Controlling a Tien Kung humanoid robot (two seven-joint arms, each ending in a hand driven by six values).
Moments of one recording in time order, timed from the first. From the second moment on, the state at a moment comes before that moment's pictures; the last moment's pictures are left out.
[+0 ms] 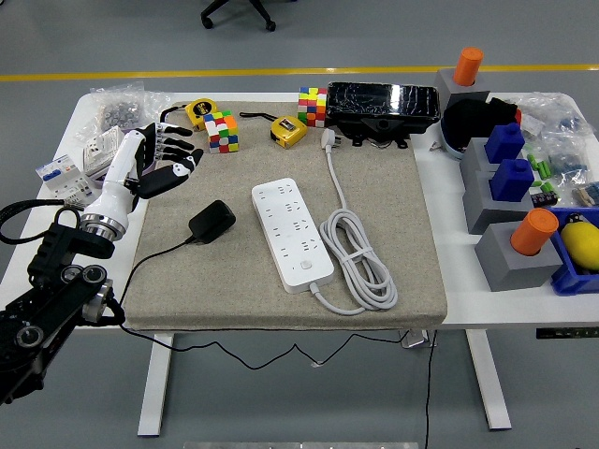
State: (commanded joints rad) left arm -0.39 0.28 -1.01 -1.19 1.18 0.34 -0.17; right arm -0.02 -0.26 1.28 0.38 -0.81 0.01 -0.15
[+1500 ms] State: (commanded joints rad) left arm -0.38 0.27 -1.01 -1.20 1.18 0.34 -0.17; right arm -0.03 -0.26 1.28 0.38 -0.81 0.01 -0.15
